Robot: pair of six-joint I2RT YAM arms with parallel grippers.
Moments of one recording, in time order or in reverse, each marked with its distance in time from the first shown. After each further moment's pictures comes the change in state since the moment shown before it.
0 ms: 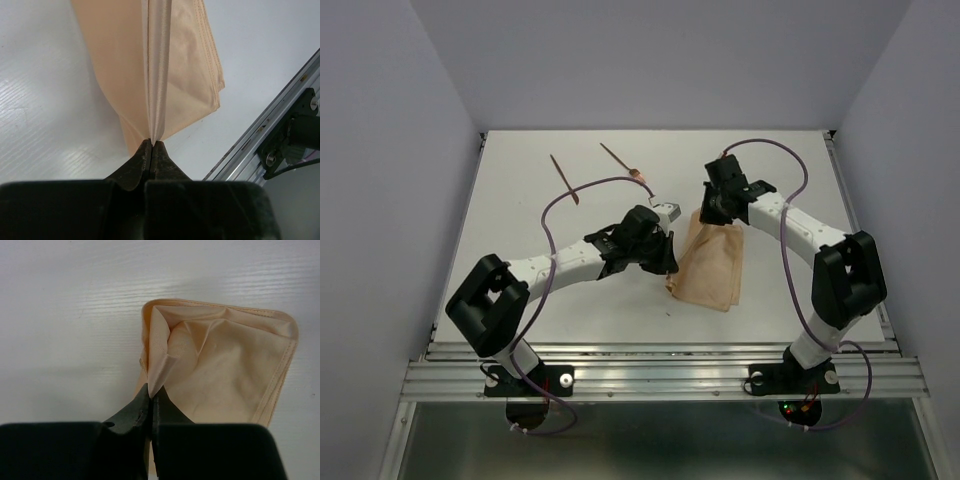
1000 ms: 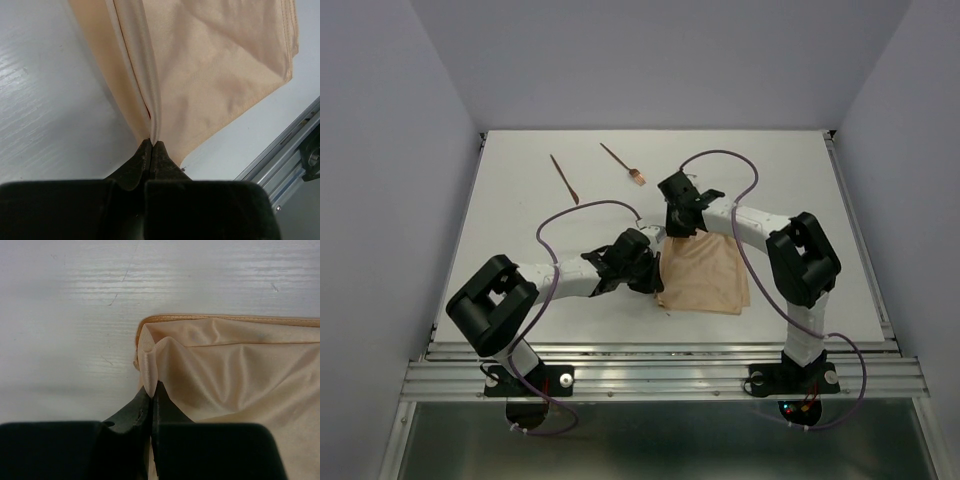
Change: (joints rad) left arm -0.001 0.005 -0.216 0.145 -0.047 -0.037; right arm 0.175 0.243 0.111 0.048 0.070 0.074
